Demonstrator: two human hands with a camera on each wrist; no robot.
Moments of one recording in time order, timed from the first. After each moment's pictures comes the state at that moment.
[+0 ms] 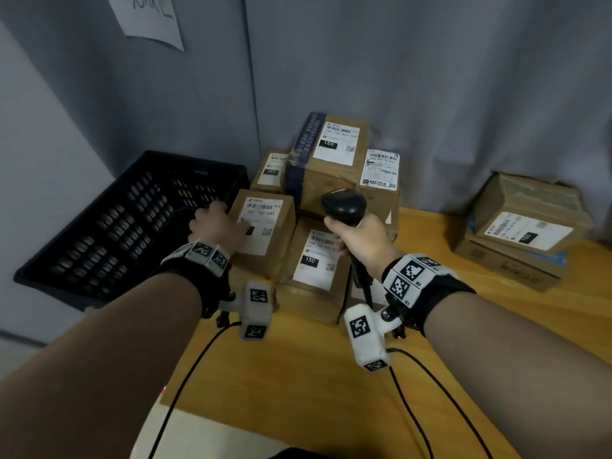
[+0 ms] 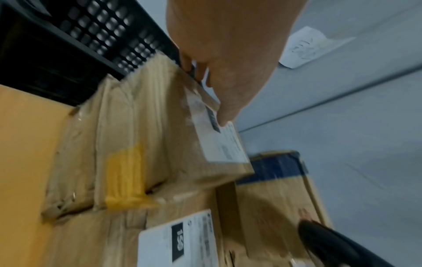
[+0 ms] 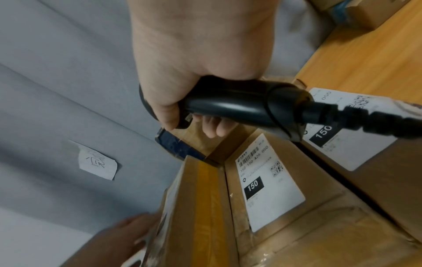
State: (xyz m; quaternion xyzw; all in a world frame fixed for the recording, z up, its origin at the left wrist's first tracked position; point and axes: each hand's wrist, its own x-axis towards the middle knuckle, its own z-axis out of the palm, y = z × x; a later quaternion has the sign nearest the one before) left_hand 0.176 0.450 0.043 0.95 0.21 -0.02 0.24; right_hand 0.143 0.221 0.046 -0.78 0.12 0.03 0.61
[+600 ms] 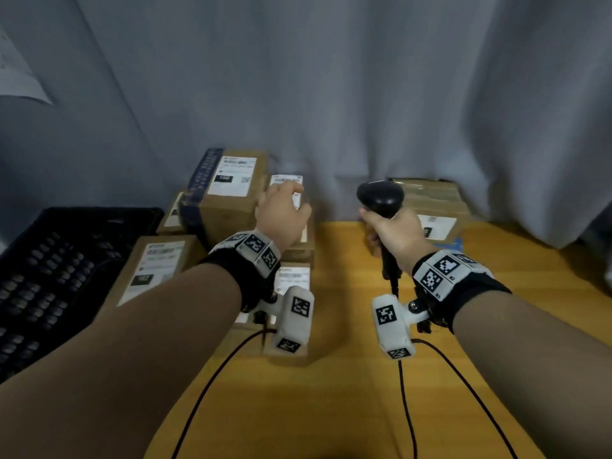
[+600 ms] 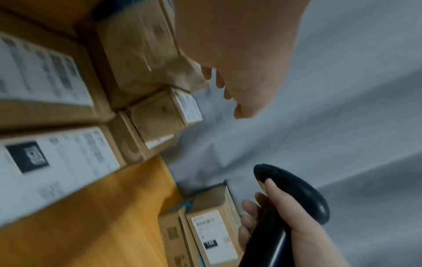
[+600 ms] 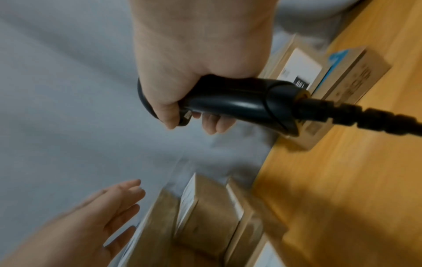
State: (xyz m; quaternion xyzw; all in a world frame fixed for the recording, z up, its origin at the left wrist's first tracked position) left_hand 0.194 0.200 0.098 0.94 -0.11 0.02 0.33; right_hand 0.115 0.024 0.090 -0.76 0.25 -0.10 0.59
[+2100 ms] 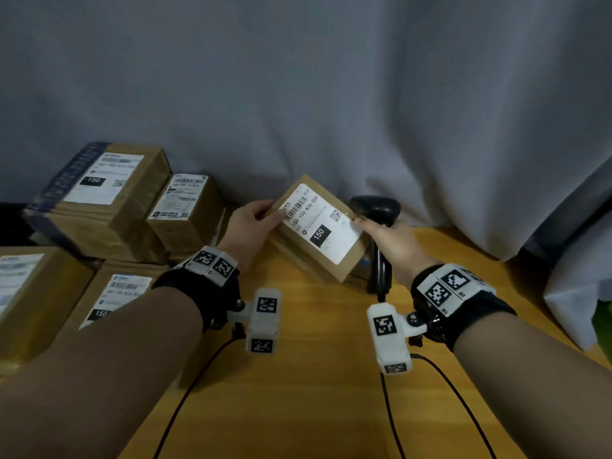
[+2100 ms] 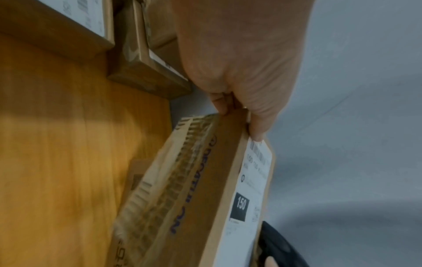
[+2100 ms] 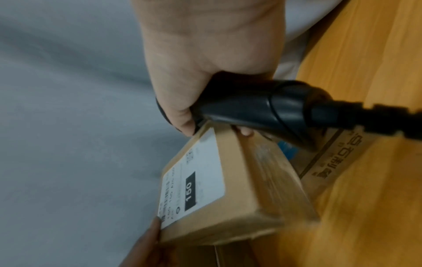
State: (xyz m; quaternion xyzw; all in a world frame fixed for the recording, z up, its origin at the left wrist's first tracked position) left_hand 0.189 0.037 0.059 0.80 -0.01 -0.11 0.58; right_hand 0.110 -0.177 0.068 -0.71 0.27 -0.01 0.65
